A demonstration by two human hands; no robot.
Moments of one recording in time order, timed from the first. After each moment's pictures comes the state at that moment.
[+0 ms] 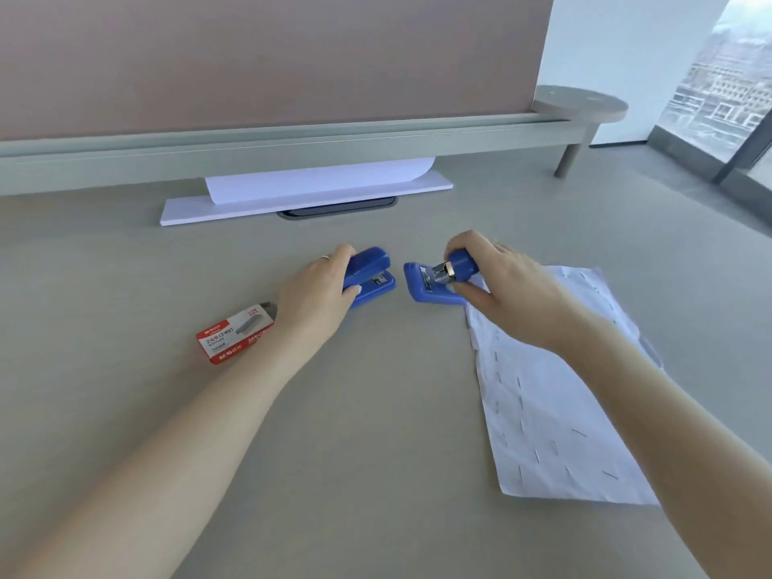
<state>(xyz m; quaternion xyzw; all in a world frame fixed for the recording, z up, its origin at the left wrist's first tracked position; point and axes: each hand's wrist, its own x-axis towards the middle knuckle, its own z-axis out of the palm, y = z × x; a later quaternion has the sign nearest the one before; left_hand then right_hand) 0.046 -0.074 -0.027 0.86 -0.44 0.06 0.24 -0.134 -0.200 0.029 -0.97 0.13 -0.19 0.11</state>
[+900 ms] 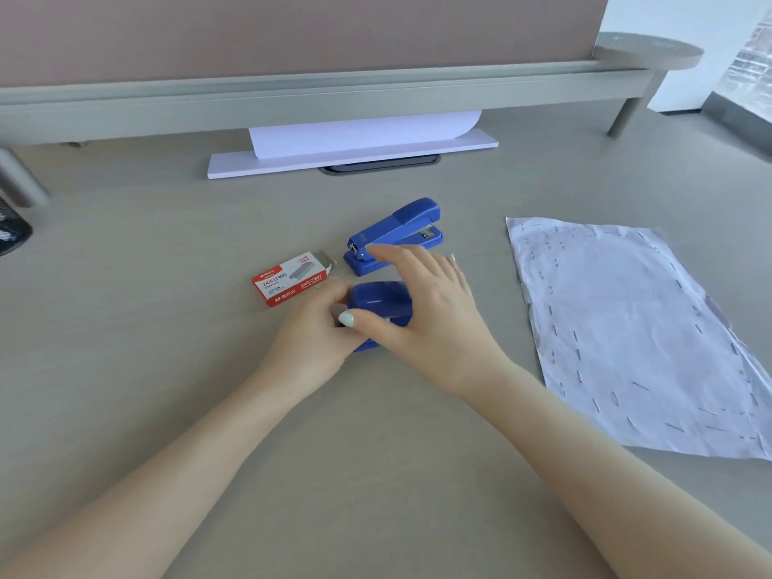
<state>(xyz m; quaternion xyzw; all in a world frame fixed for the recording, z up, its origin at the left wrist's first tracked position) 0.004 0.032 -0.039 0.78 -0.37 -0.18 0.48 -0.093 -0.072 -0.022 -0.91 0.15 -0.27 0.28</state>
